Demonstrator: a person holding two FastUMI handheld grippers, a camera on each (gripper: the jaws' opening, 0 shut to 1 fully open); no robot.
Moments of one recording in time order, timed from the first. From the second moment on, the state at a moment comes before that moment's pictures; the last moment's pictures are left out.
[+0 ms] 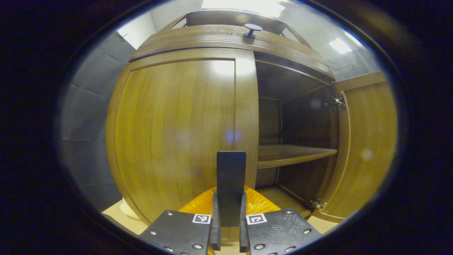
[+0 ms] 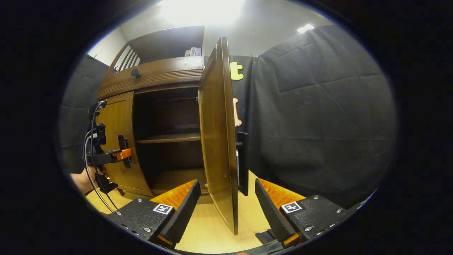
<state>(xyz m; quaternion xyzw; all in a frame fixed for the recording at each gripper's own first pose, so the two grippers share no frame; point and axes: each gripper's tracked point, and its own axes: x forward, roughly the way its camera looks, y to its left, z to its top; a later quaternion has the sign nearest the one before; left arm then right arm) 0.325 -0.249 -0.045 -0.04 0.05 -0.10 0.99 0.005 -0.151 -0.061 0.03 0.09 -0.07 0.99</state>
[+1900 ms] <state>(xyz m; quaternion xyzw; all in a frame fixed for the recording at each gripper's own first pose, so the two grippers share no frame) 0.163 -0.111 -0.021 -0.04 0.03 -0.05 1.00 -0.023 -0.014 -0.056 0.03 0.07 0.06 0.99</state>
